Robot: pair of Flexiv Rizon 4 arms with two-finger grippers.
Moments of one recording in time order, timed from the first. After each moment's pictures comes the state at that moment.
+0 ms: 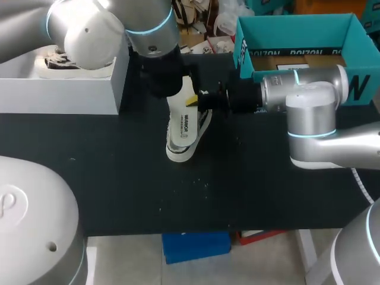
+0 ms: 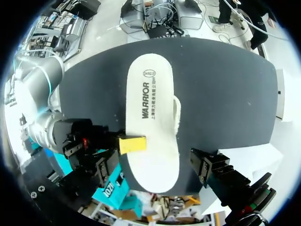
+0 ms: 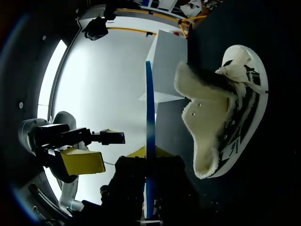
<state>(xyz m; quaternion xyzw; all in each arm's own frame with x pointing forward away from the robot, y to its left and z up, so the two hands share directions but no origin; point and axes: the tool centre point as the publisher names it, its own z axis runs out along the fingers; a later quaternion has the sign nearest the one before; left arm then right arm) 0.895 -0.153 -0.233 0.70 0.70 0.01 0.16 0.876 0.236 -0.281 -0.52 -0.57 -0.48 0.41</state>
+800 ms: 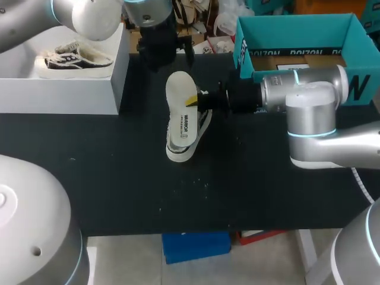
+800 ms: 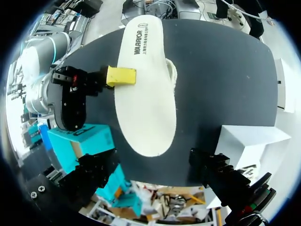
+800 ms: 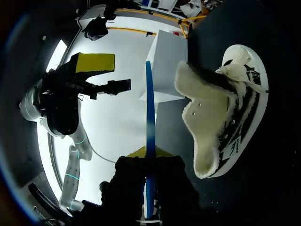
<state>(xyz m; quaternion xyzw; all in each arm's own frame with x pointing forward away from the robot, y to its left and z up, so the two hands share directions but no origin) 0.989 -0.142 -0.230 0.70 0.70 0.00 0.16 0.876 0.236 -0.281 -0.52 -0.57 -0.48 0.41</state>
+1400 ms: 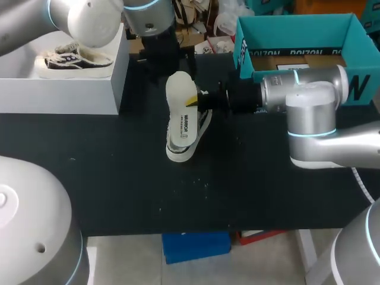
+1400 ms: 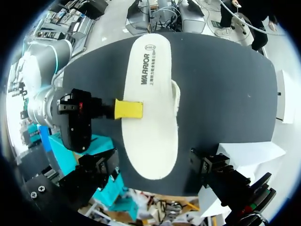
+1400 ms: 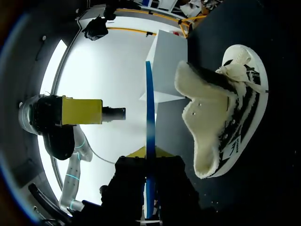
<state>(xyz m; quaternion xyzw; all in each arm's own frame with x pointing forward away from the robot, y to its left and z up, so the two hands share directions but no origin) 0.930 -0.147 -0.229 0.69 0.71 -0.02 0.14 0.876 0.236 -0.281 -0.52 -0.57 -0.48 0.41</state>
